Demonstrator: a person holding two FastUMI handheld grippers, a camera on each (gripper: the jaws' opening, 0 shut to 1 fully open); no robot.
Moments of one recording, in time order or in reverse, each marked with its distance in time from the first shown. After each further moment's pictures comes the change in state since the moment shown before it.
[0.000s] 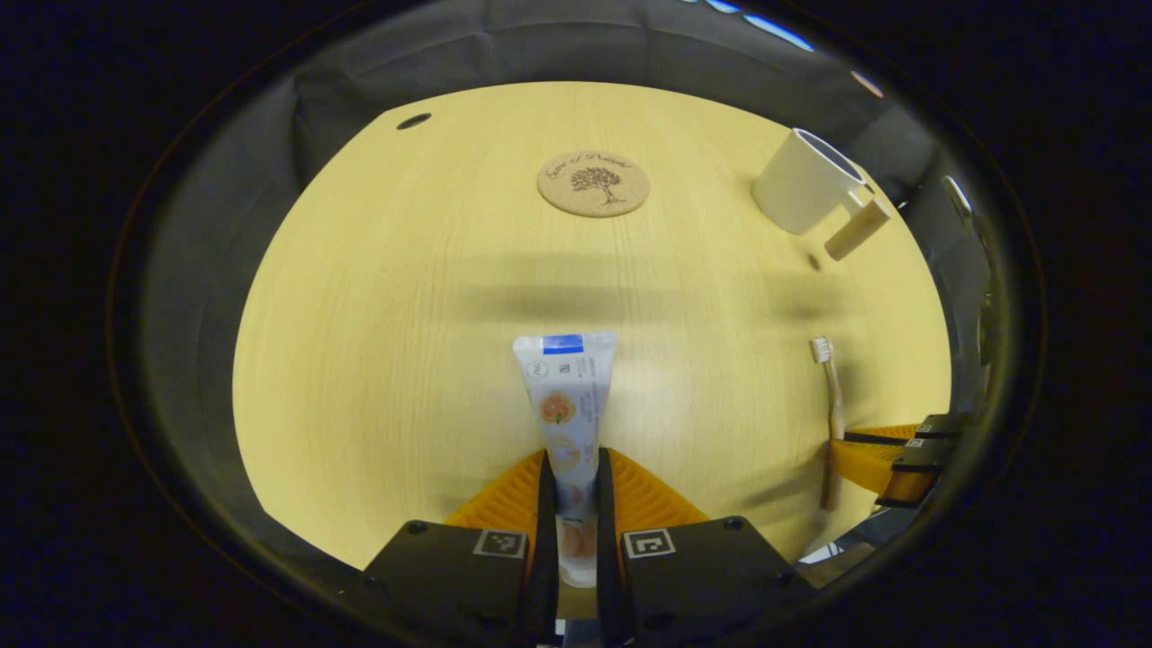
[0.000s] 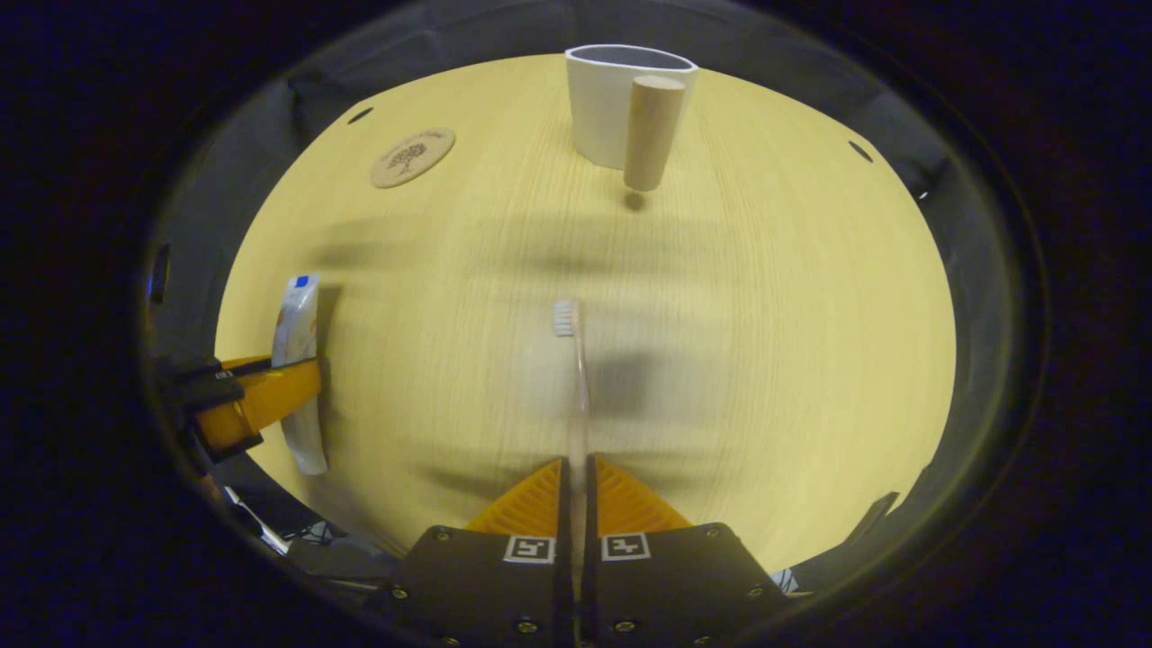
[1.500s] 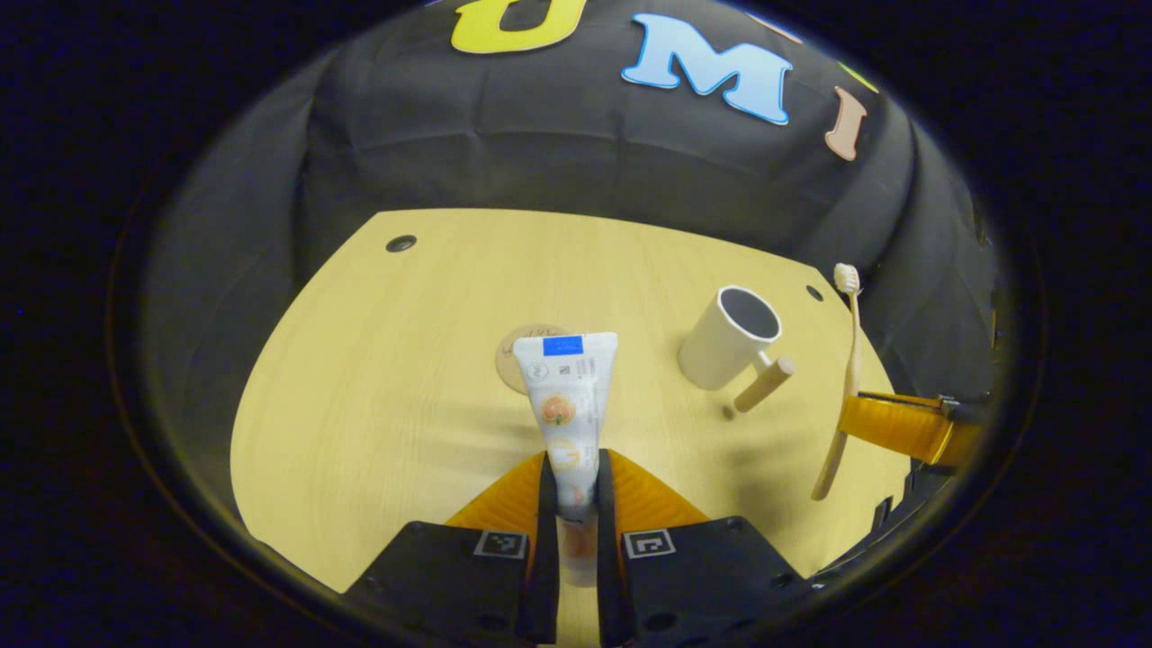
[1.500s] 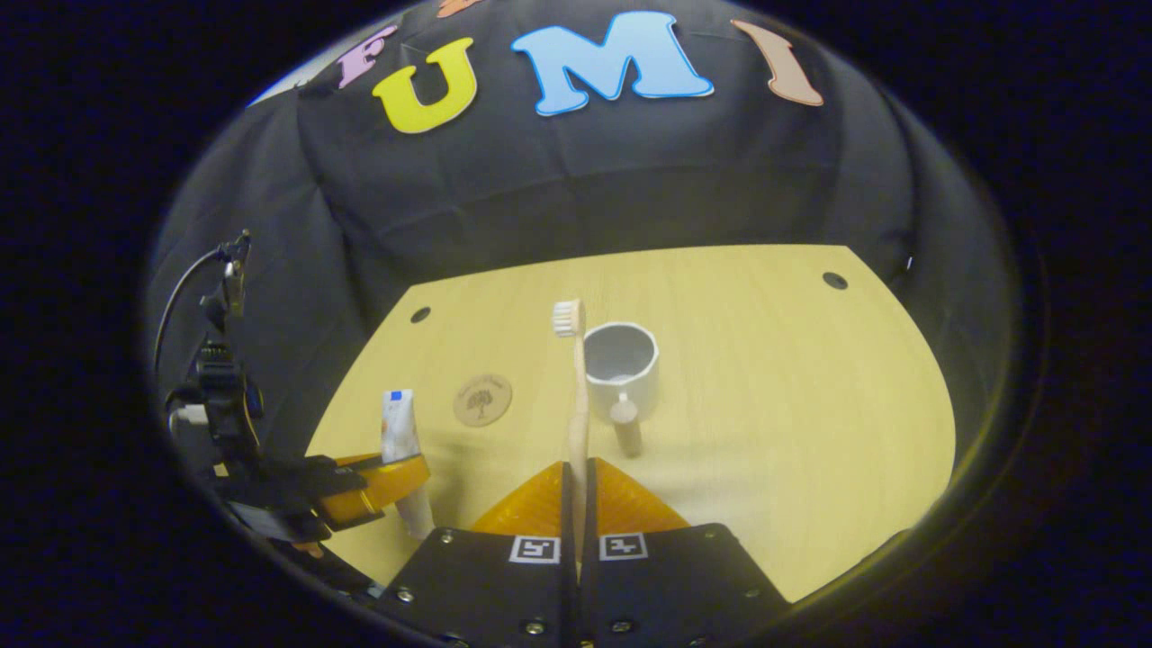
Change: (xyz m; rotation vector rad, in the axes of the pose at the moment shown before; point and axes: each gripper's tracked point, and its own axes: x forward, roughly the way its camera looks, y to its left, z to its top) left arm -0.069 -0.052 0.124 -0.011 -0.444 -0.113; right arm -0.139 -0.004 0.148 0.058 -0.666 0.173
